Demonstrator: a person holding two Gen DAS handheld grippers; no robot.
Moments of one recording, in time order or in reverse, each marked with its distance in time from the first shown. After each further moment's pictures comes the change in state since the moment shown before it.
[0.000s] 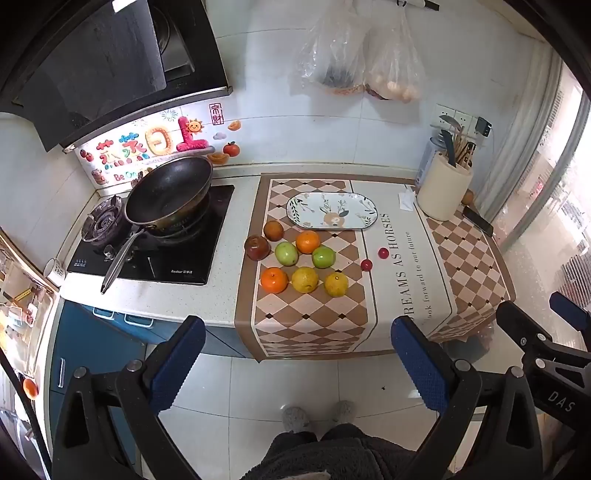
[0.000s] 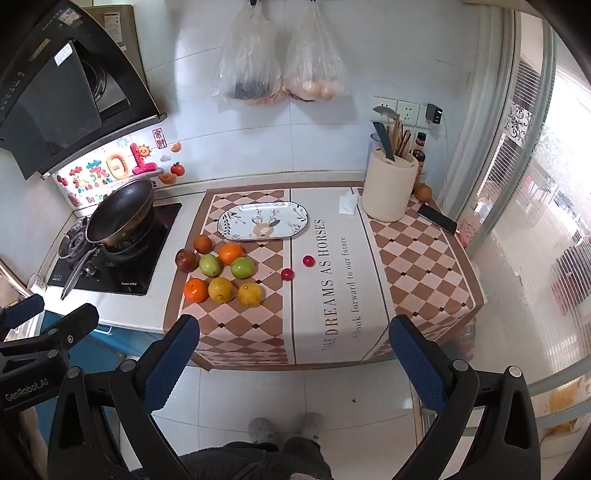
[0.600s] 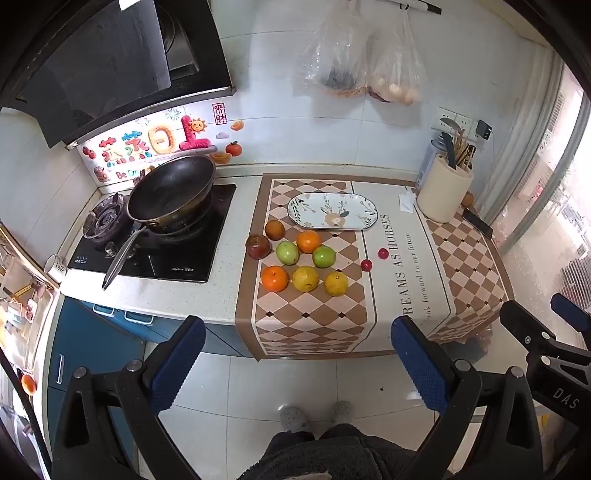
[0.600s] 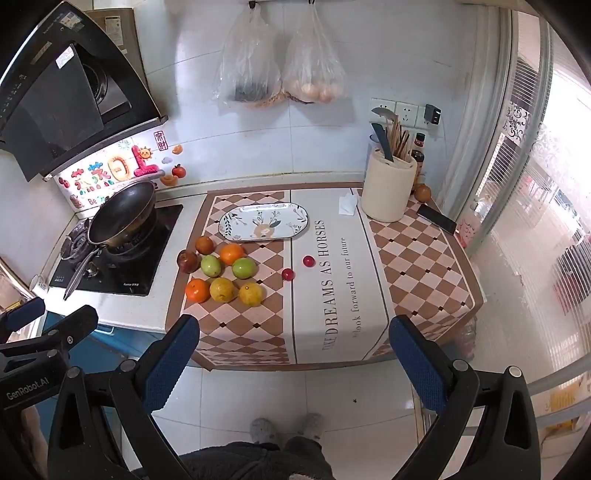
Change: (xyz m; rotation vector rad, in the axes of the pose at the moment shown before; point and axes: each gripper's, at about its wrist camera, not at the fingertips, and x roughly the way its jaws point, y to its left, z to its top) left arm 0.000 0.000 0.000 -0.009 0.005 -0.012; right arm -0.006 -0.002 -0.002 0.005 -0.007 0.009
